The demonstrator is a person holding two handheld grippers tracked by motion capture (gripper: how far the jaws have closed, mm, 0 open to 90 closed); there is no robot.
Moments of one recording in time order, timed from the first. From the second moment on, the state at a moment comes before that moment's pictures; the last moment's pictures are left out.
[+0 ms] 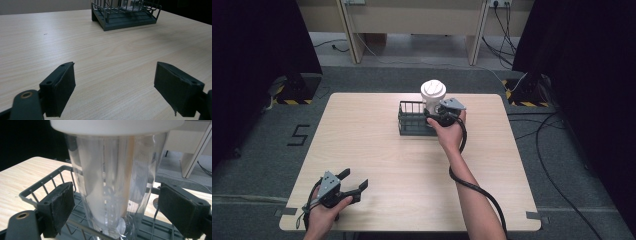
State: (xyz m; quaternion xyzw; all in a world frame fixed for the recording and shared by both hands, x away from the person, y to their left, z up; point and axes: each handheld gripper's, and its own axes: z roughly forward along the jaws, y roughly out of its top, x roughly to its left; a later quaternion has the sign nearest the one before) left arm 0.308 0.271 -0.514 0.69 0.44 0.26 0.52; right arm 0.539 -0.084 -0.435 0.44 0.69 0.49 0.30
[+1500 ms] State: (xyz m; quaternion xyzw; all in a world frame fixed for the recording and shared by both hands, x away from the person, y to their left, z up) left arm 0.308 0.271 -0.515 0.69 0.44 0.26 0.52; right arm 0.484 -0.113 -0.433 0.43 0.70 0.50 0.29
